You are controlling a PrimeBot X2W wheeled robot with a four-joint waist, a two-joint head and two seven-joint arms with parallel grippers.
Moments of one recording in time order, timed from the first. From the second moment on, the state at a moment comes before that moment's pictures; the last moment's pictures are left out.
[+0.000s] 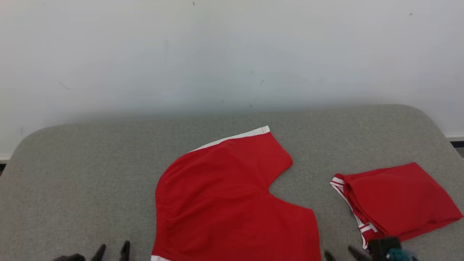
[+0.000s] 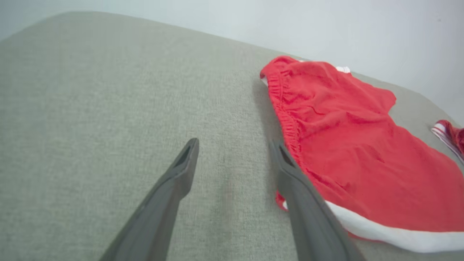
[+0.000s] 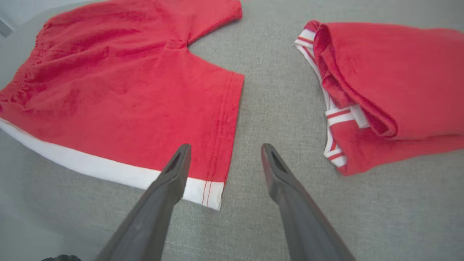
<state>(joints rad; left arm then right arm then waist) -0.09 0.32 -0.52 0.52 -0.66 -0.03 -0.19 0.18 -0.27 0.30 0.03 0.46 -0.08 0.29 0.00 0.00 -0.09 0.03</state>
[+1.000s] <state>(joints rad) 0.10 0.31 -0.30 0.18 -0.48 0.12 -0.25 0.03 -0.14 0.10 0.06 0.33 -0.12 -0.02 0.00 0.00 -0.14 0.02</state>
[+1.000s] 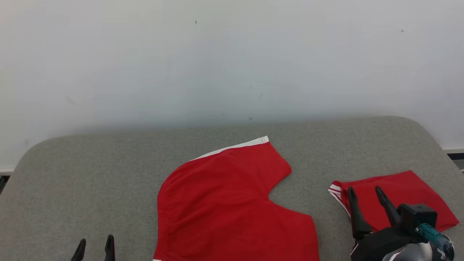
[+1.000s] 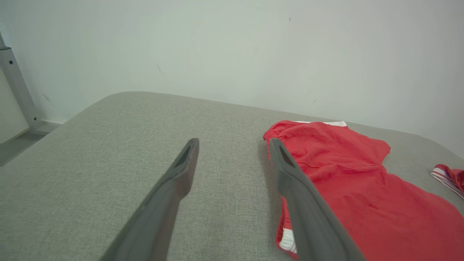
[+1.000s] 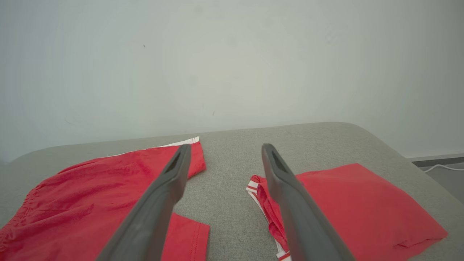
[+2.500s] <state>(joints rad) 0.10 0.20 -0.37 0.16 -0.29 0.10 0.34 0.14 -0.10 0.26 0.20 0.26 -0.12 0.40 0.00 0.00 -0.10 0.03</state>
